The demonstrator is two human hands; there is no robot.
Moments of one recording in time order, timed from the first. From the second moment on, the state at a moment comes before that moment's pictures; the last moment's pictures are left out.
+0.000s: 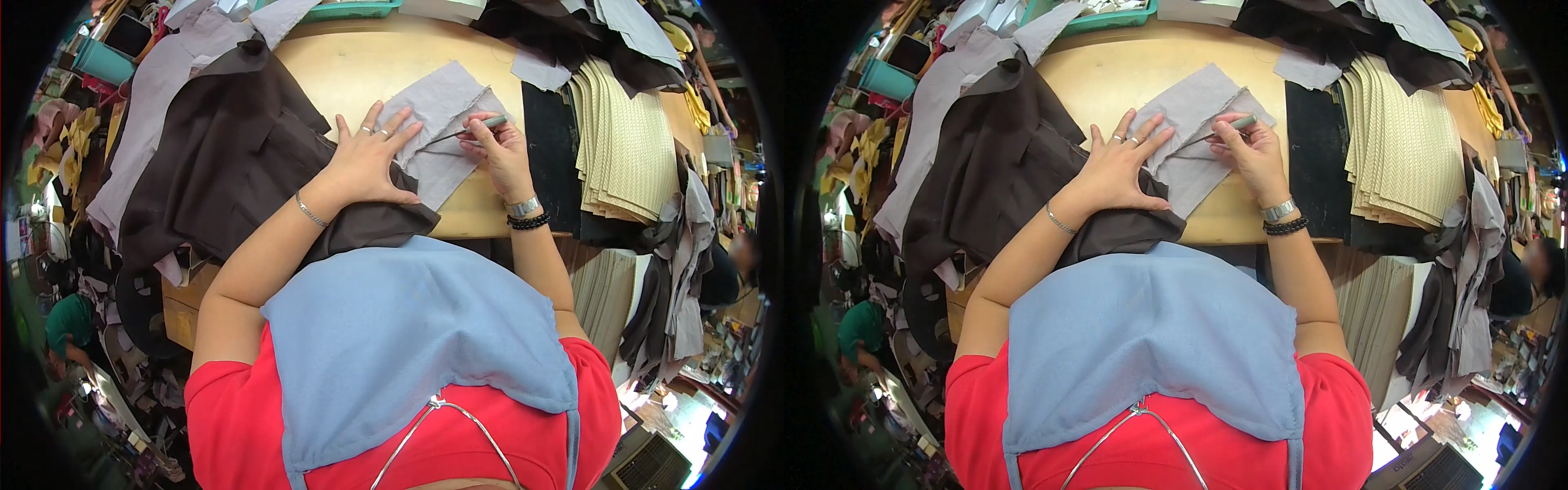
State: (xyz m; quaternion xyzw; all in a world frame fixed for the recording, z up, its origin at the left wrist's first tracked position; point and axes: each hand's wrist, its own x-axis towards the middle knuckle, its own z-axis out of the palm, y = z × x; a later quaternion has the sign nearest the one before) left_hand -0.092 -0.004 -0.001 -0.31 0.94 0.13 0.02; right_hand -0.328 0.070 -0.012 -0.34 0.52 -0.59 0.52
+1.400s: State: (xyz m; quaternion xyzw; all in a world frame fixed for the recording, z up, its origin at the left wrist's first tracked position) left_hand -0.092 -0.004 -0.004 -0.31 0.94 0.12 0.00; right_hand -0.319 0.064 -0.019 -0.33 0.53 -0.52 0.59
